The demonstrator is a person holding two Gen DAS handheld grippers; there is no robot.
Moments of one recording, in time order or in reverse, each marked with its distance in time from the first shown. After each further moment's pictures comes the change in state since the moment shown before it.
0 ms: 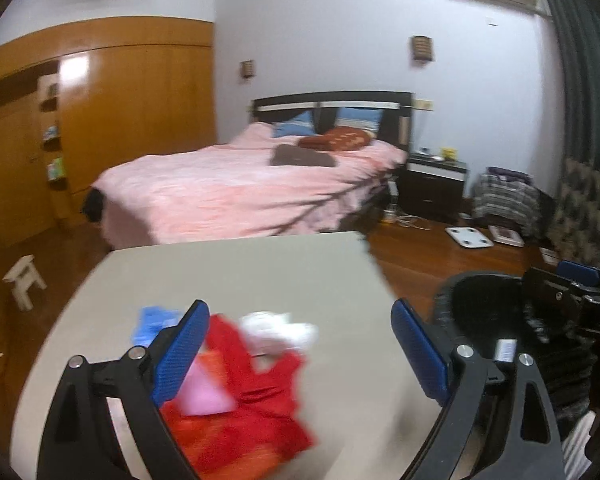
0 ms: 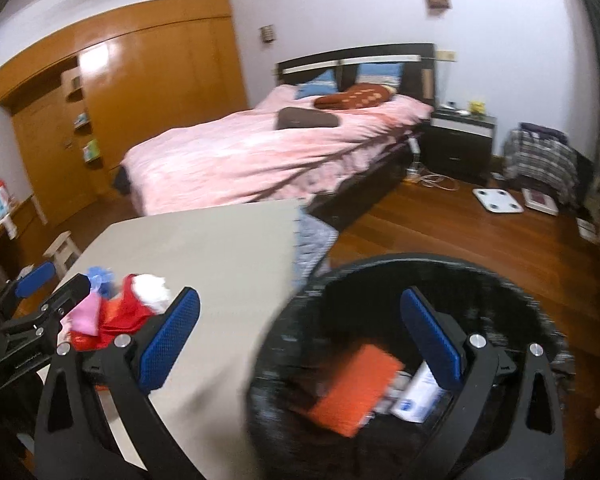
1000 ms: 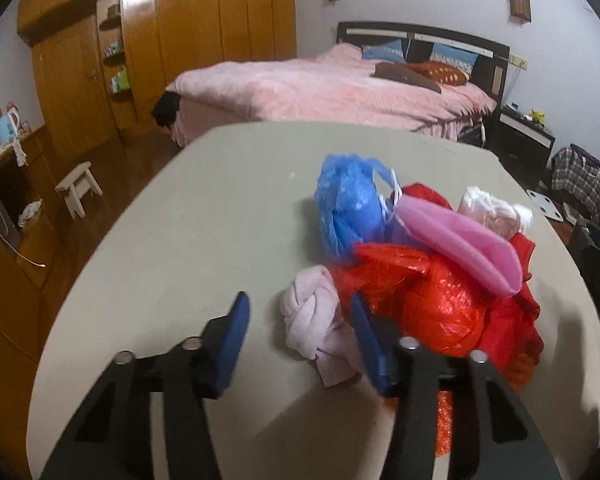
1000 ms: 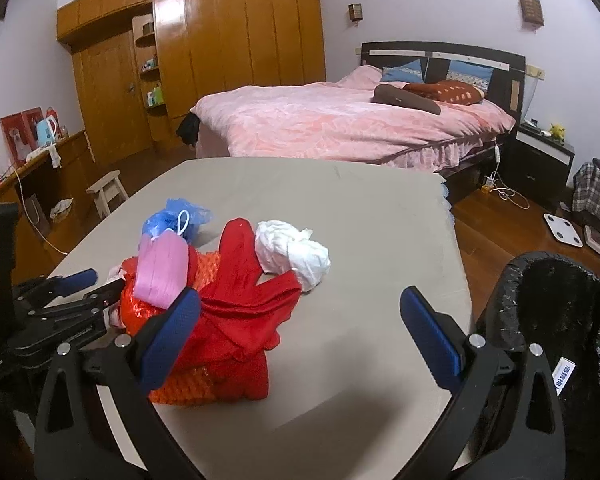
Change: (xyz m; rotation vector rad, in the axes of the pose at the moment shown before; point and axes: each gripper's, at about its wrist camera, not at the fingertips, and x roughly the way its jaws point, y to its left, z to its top) left arm 0.033 0.149 -0.096 -0.150 0.308 0.200; right arm 0.067 0.151 -0.042 -0.191 0.078 0.170
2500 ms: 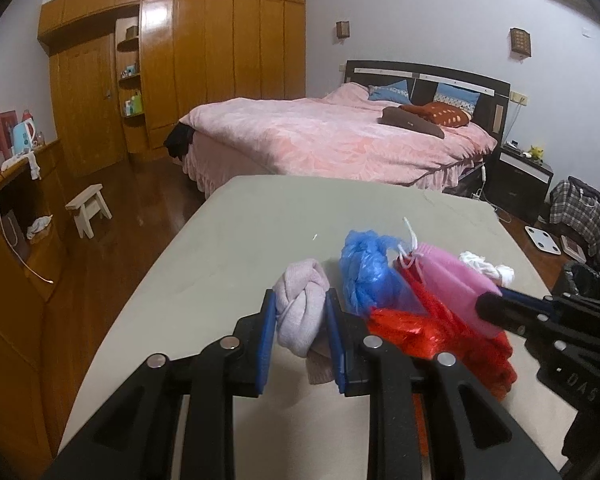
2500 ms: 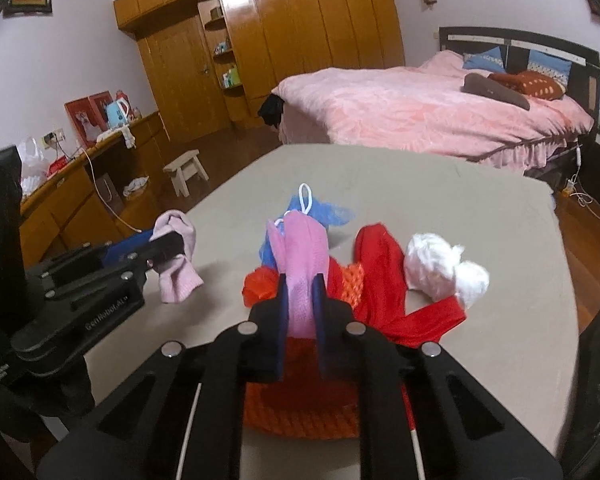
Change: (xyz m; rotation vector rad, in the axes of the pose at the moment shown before) left arm -0.051 0.023 0.026 -0.037 -0.157 0.012; right arm 0.010 0.073 0.022 -0.059 0.061 0.301
